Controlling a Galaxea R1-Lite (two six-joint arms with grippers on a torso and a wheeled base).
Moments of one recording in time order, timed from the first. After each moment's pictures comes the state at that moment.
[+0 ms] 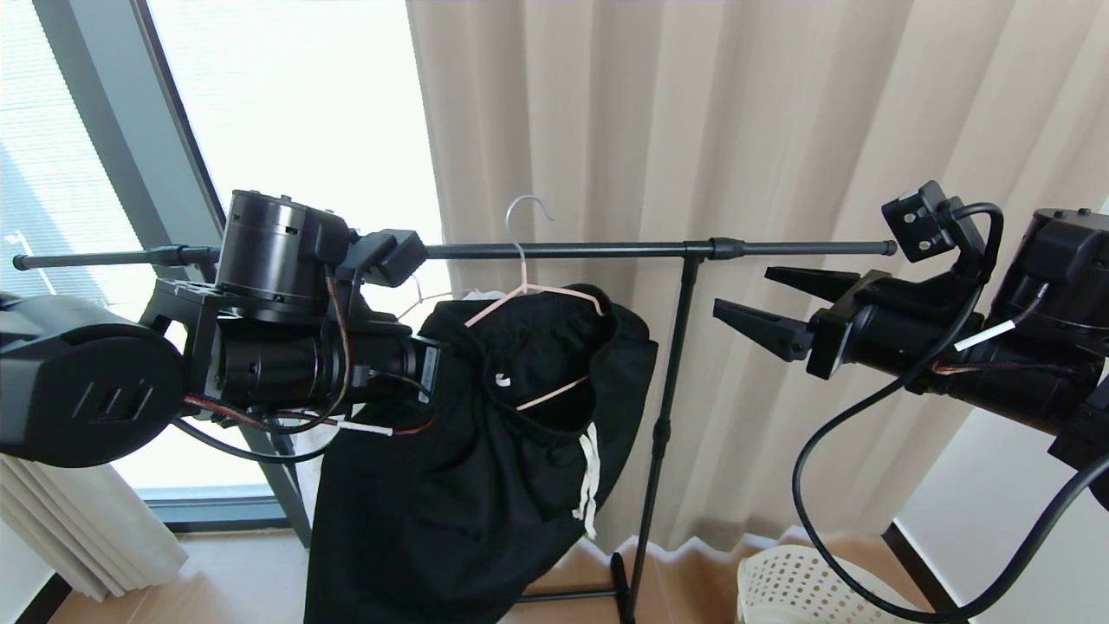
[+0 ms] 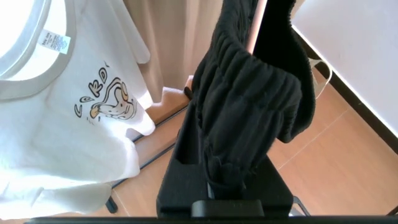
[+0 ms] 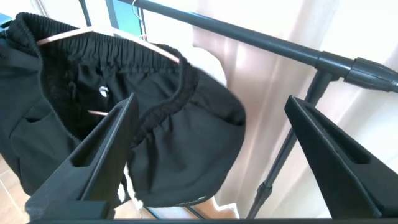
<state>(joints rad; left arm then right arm) -0.46 1.68 -1.06 -0.08 -0.14 -0.05 0.29 1.63 -0.75 -0.80 0.42 0.02</state>
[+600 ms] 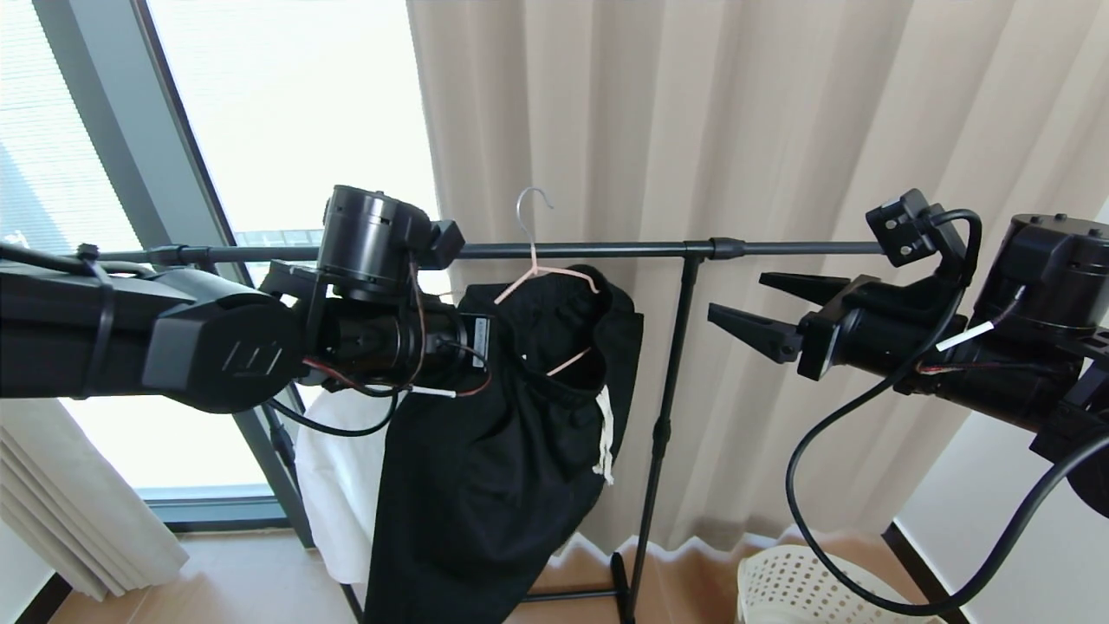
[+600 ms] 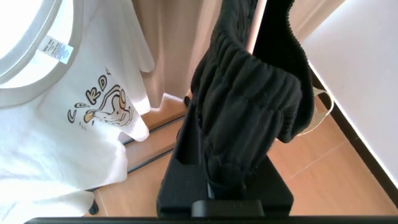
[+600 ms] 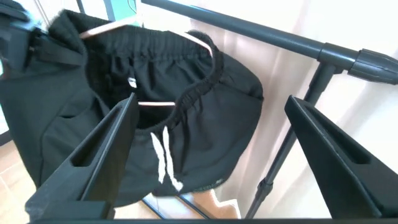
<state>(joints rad) -0.50 1.85 -1.25 -0.06 0.01 -0.18 0.29 1.66 -0.76 -0.80 0.42 0.02</state>
